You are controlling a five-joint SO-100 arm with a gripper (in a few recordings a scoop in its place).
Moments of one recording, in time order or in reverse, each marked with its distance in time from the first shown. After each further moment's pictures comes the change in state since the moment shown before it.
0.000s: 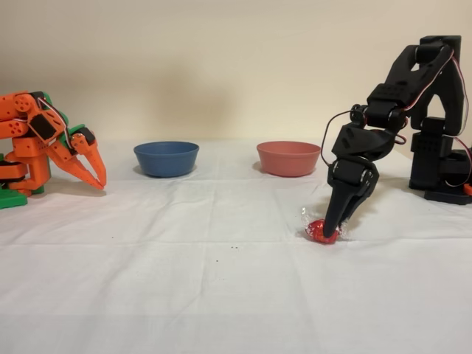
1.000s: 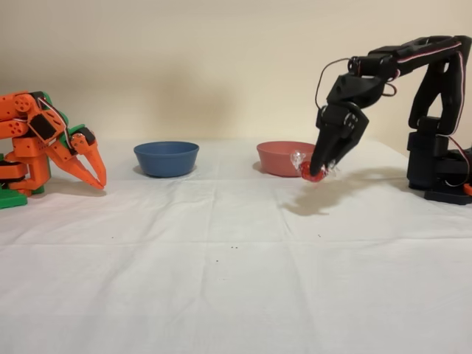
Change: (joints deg) arm 12.0 24.2 0.0 21.5 -1.9
